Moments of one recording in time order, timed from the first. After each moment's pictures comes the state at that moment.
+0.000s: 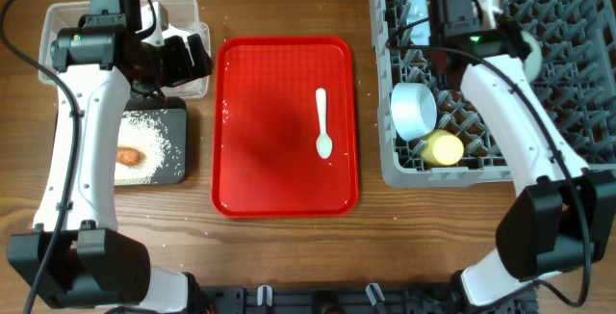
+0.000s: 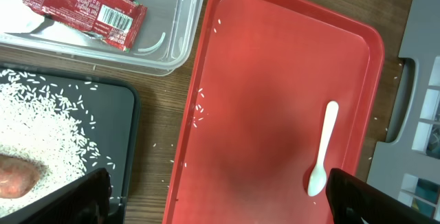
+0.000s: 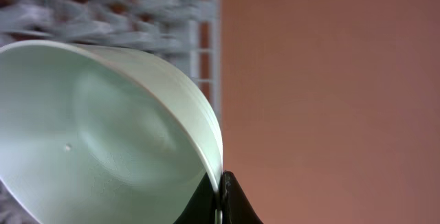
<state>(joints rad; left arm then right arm) 0.05 1.66 1.61 -1.12 0.20 -0.25 0.19 1.76 1.47 -0.85 1.11 -0.29</state>
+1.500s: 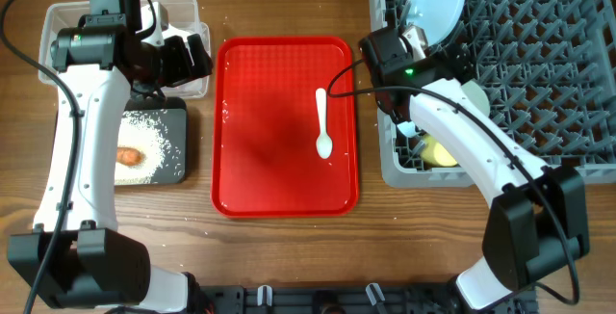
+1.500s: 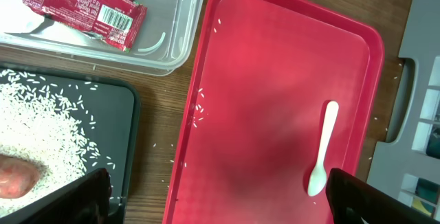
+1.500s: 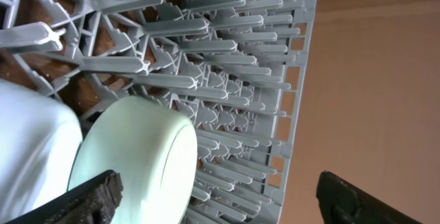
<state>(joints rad) 0.05 1.66 1.61 -1.12 0.20 -0.25 0.42 1.76 1.33 -0.85 0.98 -0.18</state>
